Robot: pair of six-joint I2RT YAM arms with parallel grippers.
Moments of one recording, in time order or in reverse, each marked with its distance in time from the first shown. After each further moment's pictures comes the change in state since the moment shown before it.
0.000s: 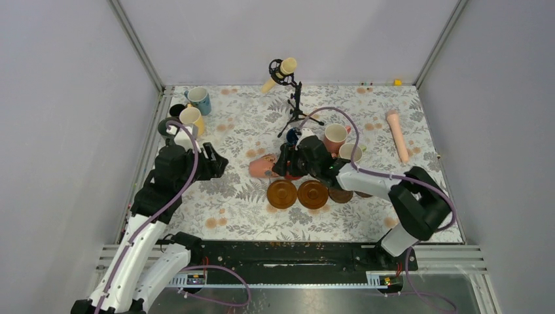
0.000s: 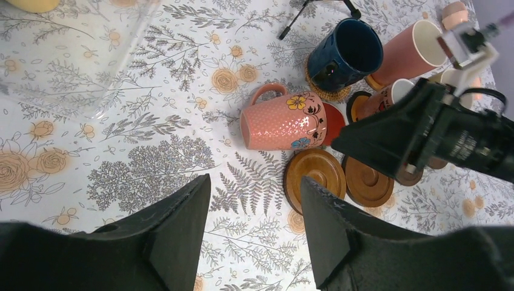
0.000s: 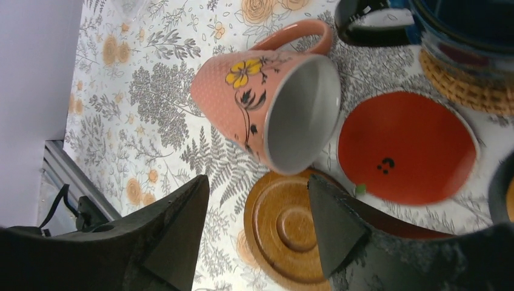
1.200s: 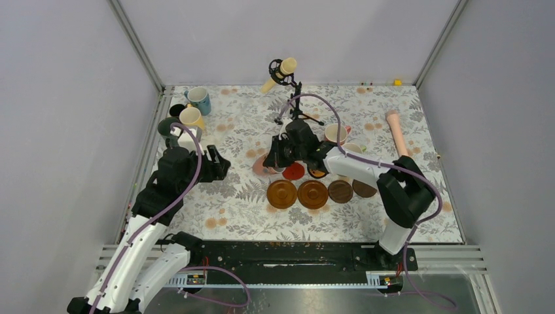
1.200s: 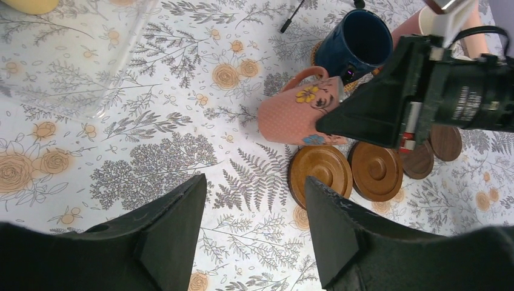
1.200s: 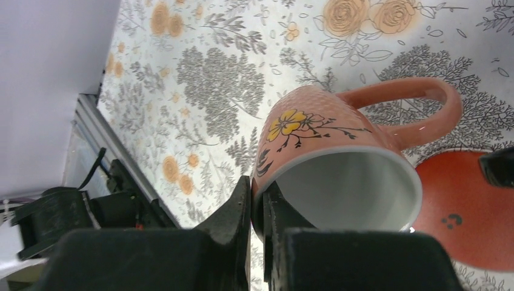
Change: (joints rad) left arm -0.058 -0.031 -0.019 -0.006 -0.052 0.016; right arm 0.005 0.203 0.312 -0.148 -0.199 -0.097
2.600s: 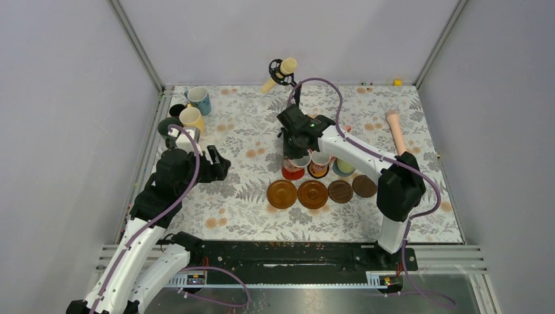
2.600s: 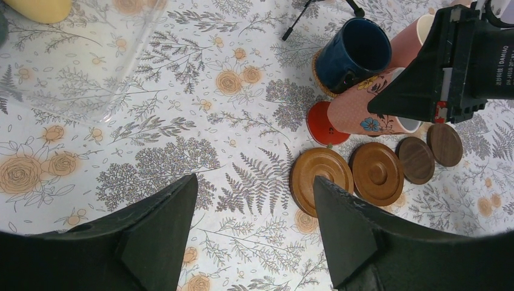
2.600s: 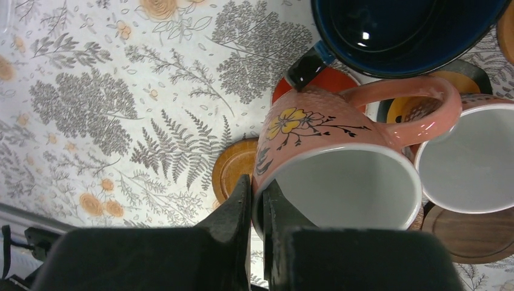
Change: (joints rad) left arm -0.010 -0.027 0.000 -0.001 -0.026 0.002; right arm 0.000 0.054 0.411 -0.772 0.387 0.072
